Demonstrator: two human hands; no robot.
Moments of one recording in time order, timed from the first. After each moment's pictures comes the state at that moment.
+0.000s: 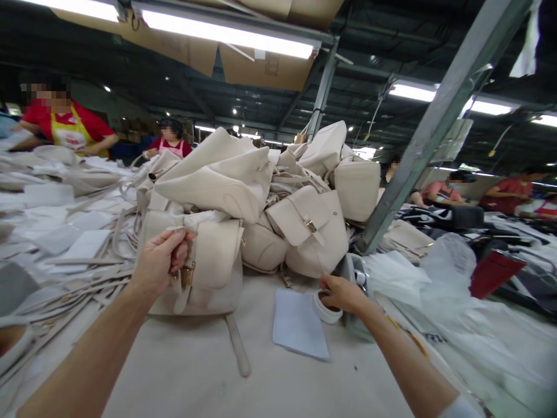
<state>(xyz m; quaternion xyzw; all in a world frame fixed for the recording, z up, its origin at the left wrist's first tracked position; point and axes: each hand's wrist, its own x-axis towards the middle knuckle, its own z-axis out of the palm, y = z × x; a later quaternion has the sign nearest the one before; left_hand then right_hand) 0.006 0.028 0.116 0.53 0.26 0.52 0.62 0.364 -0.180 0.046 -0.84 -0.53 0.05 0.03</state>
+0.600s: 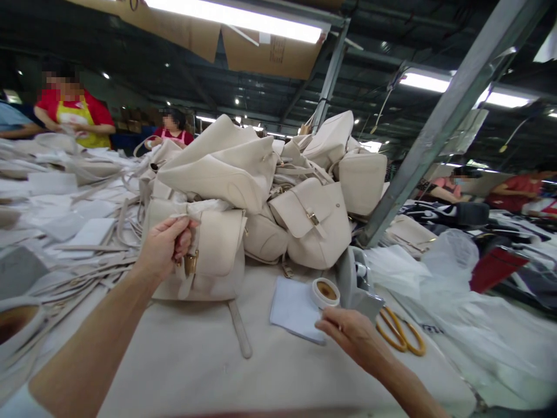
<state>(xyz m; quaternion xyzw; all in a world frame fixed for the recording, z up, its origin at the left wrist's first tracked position) 0.004 0.027 0.116 0.54 0.25 0.51 0.62 0.284 -0.246 0.033 -0.78 -0.62 0.00 0.11</state>
